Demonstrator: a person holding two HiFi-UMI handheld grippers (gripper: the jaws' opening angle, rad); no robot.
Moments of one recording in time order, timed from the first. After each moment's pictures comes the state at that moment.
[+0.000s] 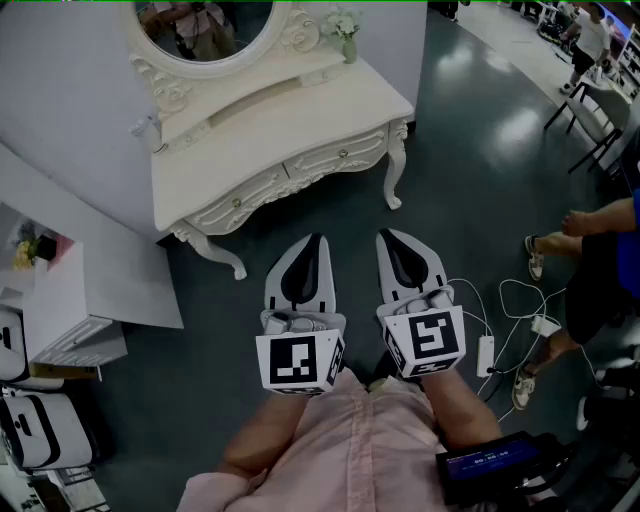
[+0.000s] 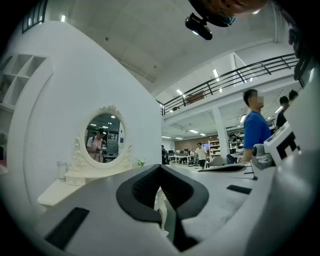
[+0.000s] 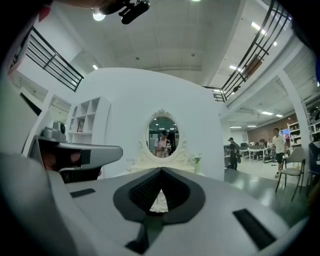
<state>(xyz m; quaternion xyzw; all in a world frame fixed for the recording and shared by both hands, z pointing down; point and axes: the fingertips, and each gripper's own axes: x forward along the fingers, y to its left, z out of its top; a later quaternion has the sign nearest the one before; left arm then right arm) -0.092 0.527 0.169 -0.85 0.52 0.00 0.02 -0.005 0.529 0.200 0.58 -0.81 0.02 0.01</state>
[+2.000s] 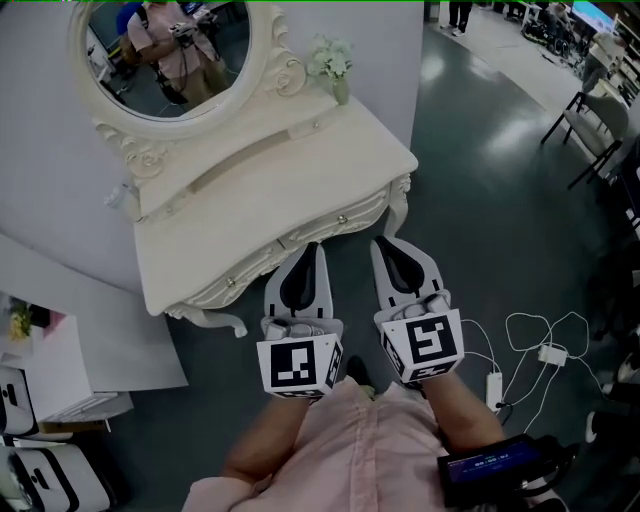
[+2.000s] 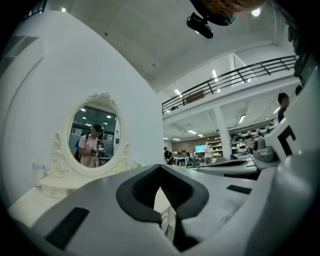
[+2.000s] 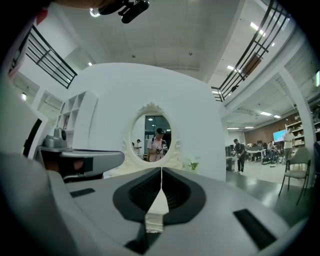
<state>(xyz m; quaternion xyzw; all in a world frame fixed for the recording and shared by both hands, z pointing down) -0.071 0.305 0.175 -0.87 0.50 0.00 0.02 0.016 0.315 0.196 0.60 -0.80 0.02 0.01</state>
